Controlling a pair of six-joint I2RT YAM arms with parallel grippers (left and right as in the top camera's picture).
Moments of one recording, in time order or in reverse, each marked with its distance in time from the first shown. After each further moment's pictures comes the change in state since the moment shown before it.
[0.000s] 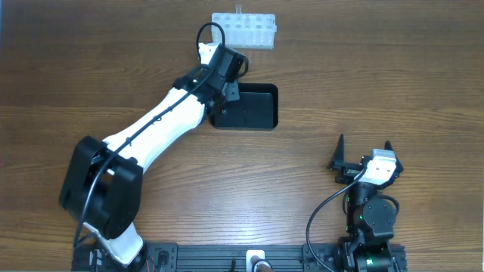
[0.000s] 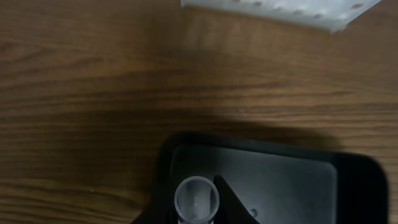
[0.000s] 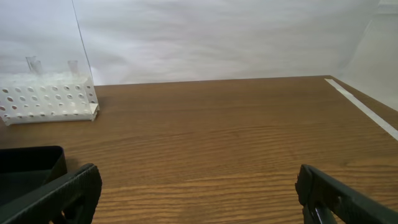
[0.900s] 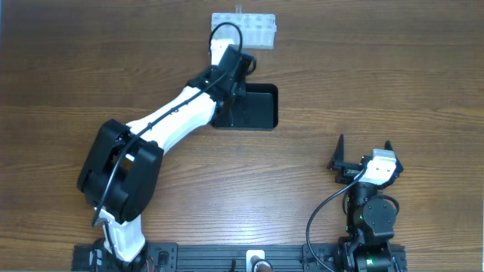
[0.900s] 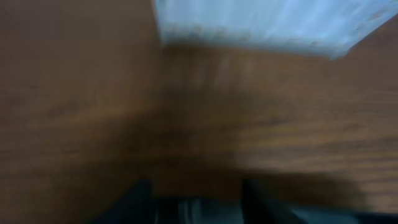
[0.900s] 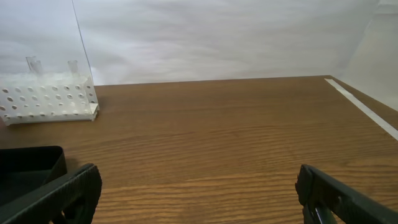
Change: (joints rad) left arm -0.011 0.108 0.028 0.225 -0.094 0.121; right arm 0.000 0.000 0.000 0.000 0.000 0.000
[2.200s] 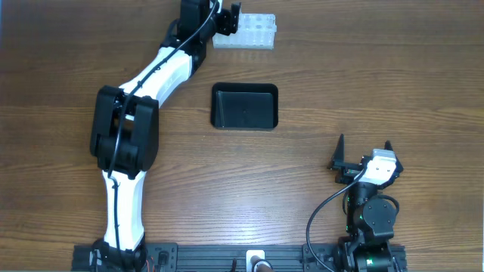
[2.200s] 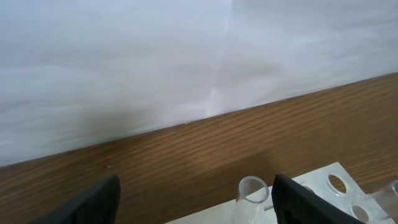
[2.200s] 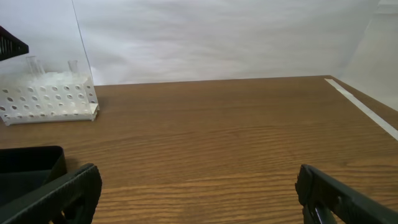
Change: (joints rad) left arm 0.246 0.312 0.367 0.437 0.455 0.434; right arm 0.000 0.000 0.000 0.000 0.000 -0.001
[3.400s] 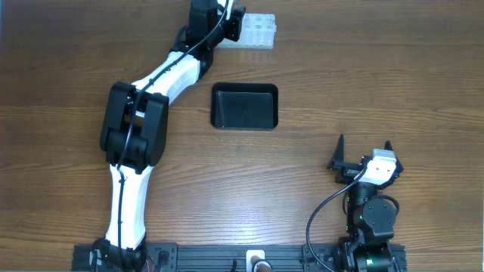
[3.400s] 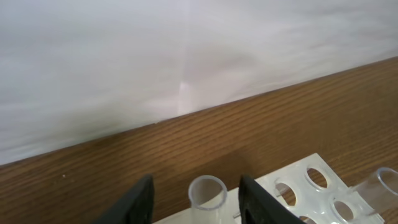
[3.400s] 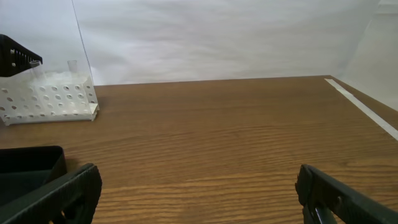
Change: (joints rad) left arm -0.025 0.071 0.006 0.092 0.060 0.000; right arm 0.000 0.000 0.000 0.000 0.000 0.000
